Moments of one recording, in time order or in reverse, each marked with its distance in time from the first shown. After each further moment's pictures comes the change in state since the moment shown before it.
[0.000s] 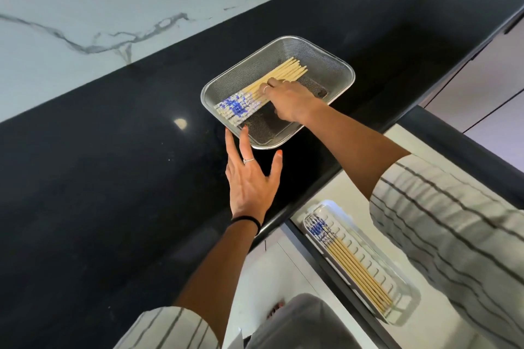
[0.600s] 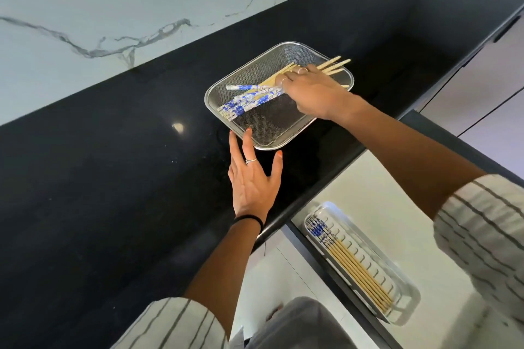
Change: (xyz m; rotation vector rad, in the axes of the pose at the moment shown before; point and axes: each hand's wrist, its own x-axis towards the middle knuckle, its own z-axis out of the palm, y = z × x) left_hand 0.000 -0.002 0.000 -0.027 -0.004 -0.008; right_hand -0.036 0.026 -0.031 -0.174 0.214 -0.153
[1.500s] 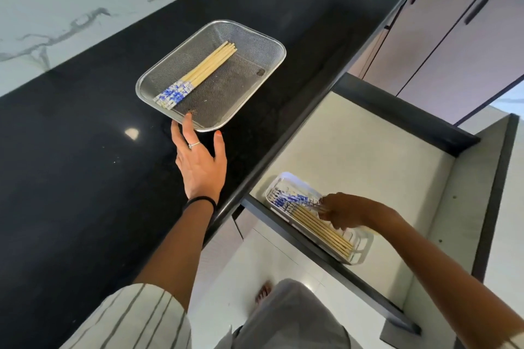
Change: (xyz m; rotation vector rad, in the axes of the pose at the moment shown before) left_hand 0.001 -0.008 0.001 0.000 0.023 0.064; right_hand -0.269 -0.080 0.076 0.784 -0.895 0.639
